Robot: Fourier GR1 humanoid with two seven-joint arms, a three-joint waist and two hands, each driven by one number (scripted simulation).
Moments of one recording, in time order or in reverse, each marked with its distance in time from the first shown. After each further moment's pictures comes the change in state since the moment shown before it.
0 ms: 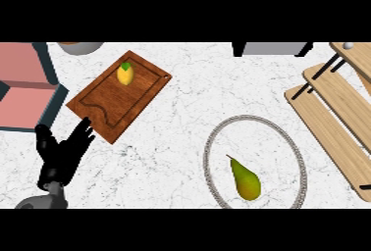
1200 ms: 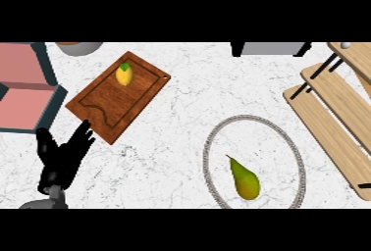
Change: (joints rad) left arm 0.026 -0.014 -0.002 -0.021 -0.018 0.005 -0.004; right arm -0.015 -0.037 -0.160 -0.292 -0.014 -0.393 0.095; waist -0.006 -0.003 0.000
